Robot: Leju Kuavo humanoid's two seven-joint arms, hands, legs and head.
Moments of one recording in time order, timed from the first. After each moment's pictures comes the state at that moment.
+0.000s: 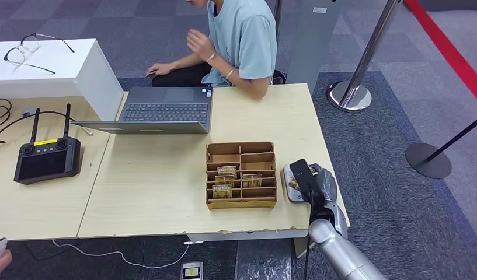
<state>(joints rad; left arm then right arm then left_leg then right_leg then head) -0.12 -0.02 -1.22 -0.21 0.56 0.66 0.11 -0.33 -0.16 0.43 -0.98 0.38 -0.70 0.22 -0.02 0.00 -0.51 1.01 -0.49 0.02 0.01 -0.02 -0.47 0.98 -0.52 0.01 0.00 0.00</state>
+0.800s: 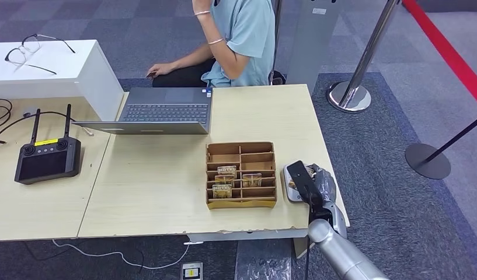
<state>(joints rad) -0.12 -0.02 -1.22 -0.21 0.56 0.66 0.11 -0.36 -0.15 0.47 -0.92 0.38 -0.70 0.19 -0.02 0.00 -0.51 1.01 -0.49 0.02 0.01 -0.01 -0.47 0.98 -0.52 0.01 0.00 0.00</state>
